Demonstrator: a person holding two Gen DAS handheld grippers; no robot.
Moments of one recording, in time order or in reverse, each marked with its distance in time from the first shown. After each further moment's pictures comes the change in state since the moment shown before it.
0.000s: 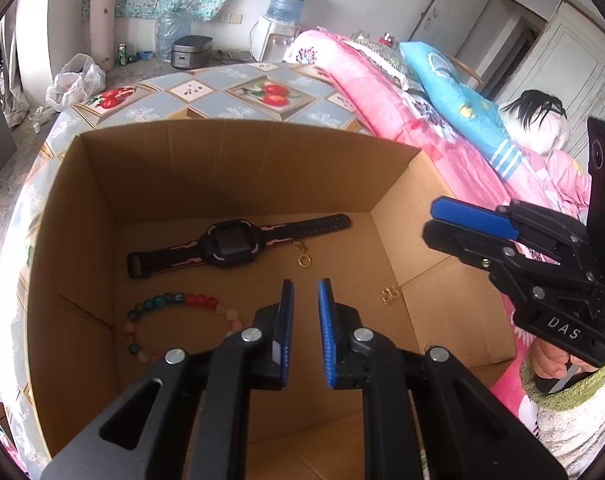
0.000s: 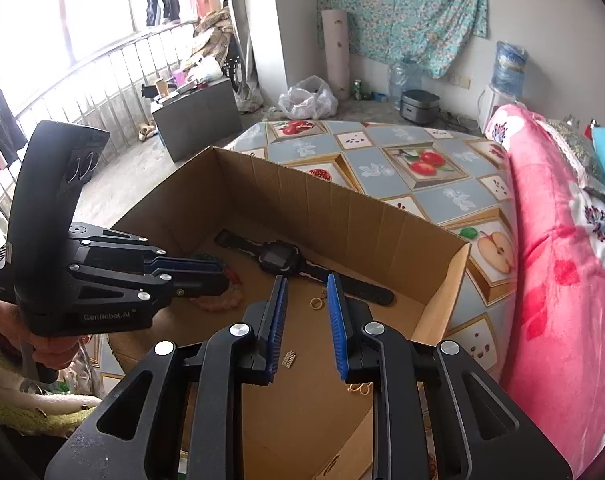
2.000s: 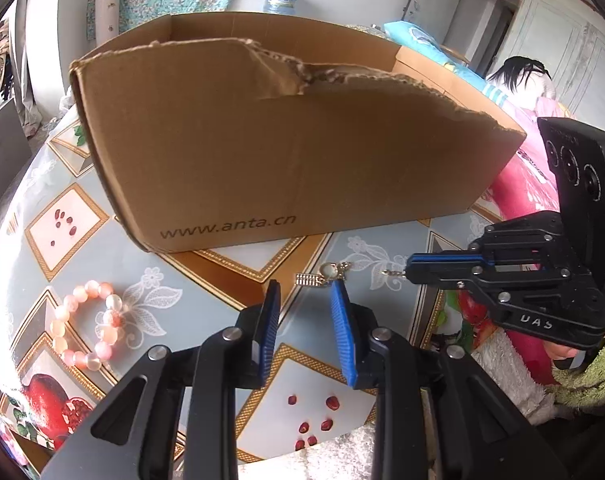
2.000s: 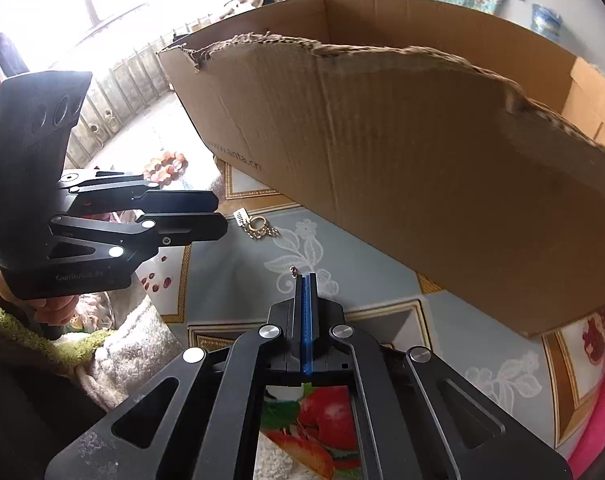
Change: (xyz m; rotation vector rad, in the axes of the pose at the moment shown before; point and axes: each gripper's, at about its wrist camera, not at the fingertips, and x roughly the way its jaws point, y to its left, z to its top) left arm -0.012 0.021 -0.174 0.107 -0.056 0.052; right arm 0.059 0.101 -0.136 -0.014 0.158 0.102
